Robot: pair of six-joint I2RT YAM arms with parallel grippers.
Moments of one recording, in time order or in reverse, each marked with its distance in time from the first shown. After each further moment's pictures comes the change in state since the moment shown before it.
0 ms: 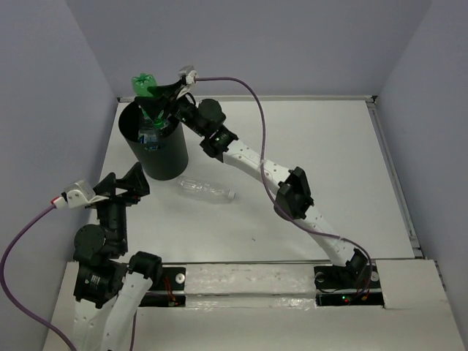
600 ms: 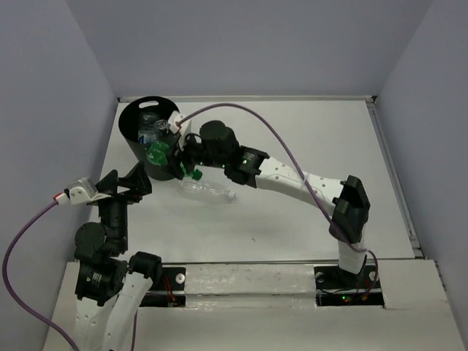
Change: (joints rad) left arm 0.026 0.023 0.000 0.027 0.063 0.014; right arm 0.141 -0.655 -0.853 -0.525 -0.109 -0.354
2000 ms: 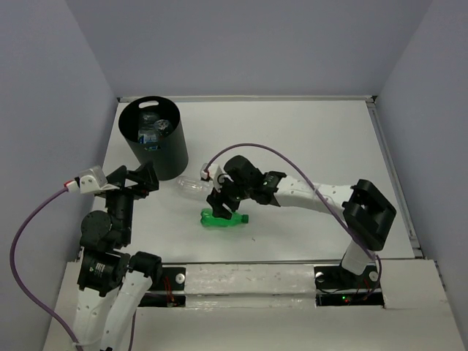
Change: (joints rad) left arm -0.006 0.070 0.000 0.006 0.059 -0.001; right arm -0.076 -0.185 -0.547 -0.158 -0.127 -0.082
